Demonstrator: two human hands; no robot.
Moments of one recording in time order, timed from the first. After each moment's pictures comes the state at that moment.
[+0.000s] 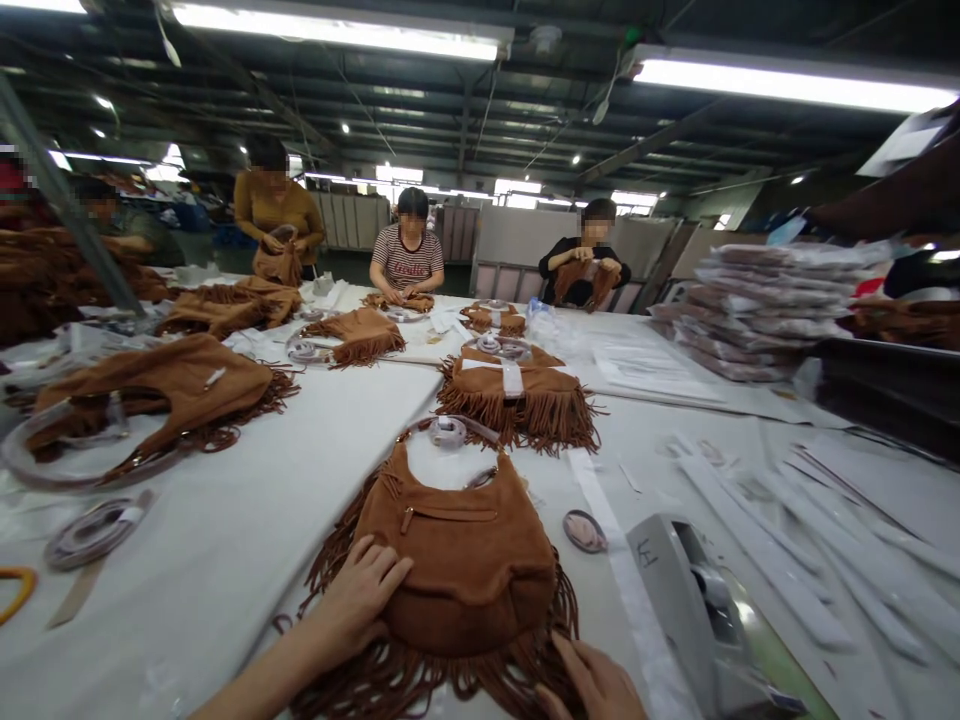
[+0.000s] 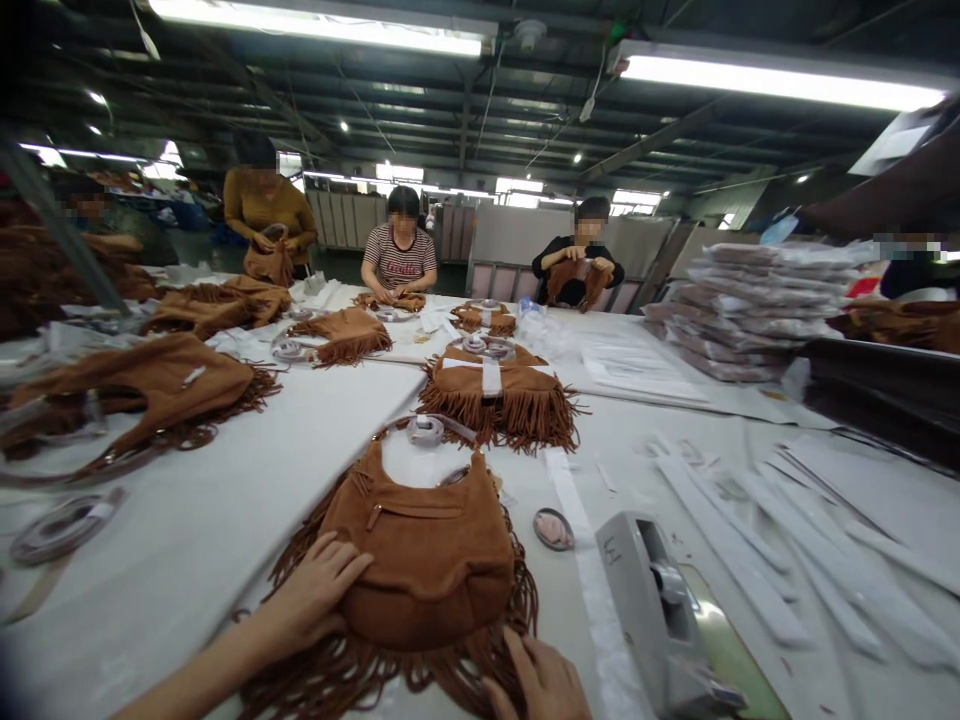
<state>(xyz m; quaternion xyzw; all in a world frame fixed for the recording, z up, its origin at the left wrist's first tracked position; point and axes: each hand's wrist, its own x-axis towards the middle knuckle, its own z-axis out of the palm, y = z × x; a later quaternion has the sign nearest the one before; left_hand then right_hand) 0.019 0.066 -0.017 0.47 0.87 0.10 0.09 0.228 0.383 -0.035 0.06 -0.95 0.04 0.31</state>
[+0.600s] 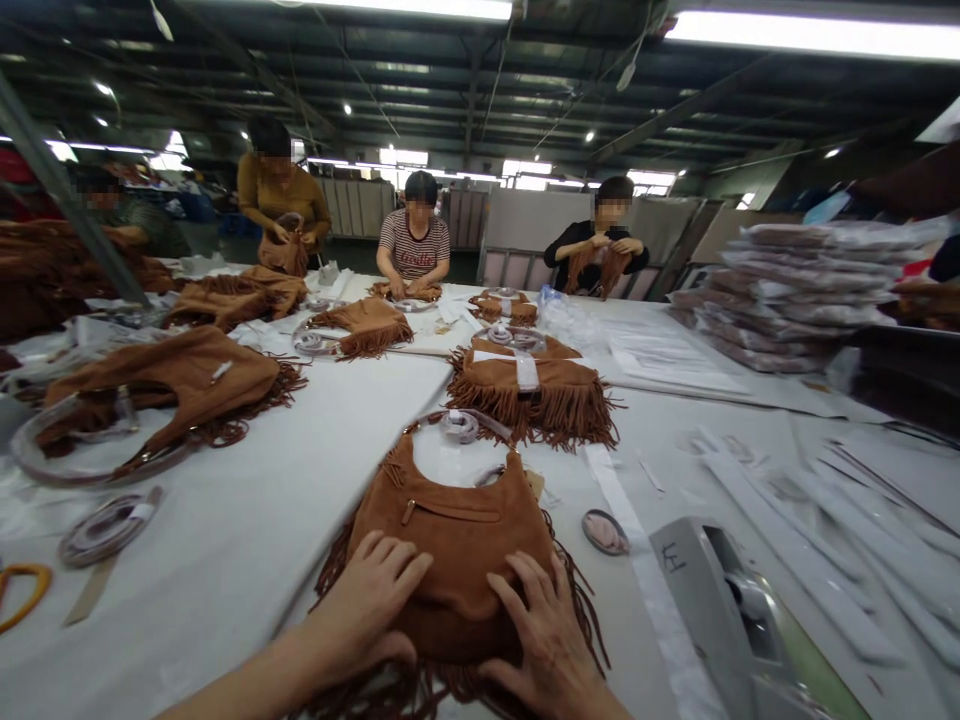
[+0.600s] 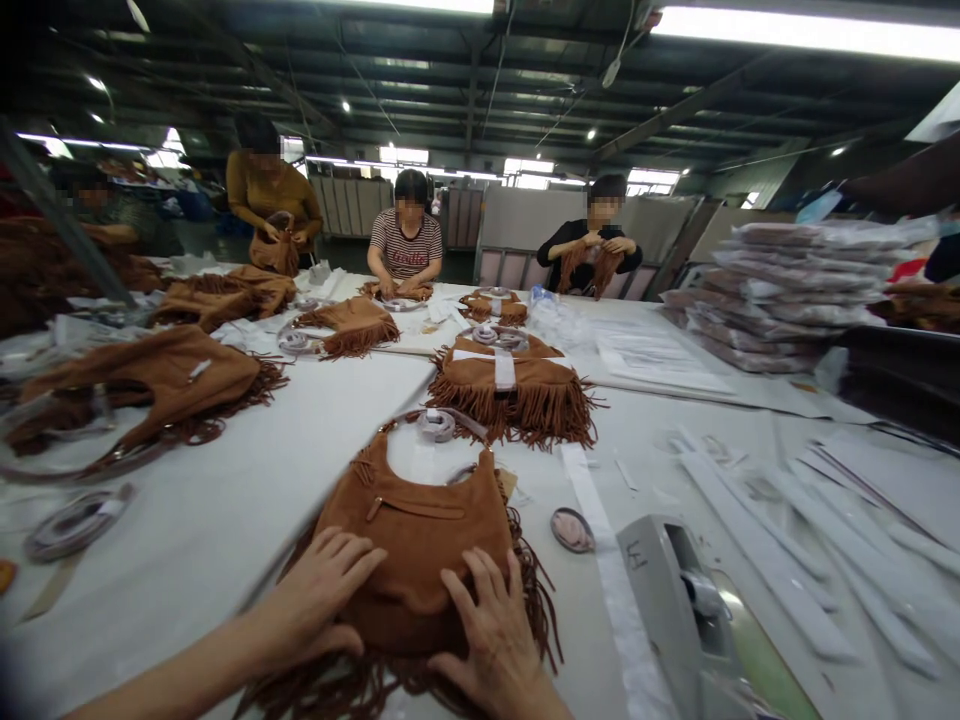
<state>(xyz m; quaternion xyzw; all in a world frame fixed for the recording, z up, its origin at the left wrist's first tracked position) 0.014 0.071 0.032 0.47 0.87 0.12 0.09 0.142 0.334 -0.003 0.13 -0.98 0.06 0.17</state>
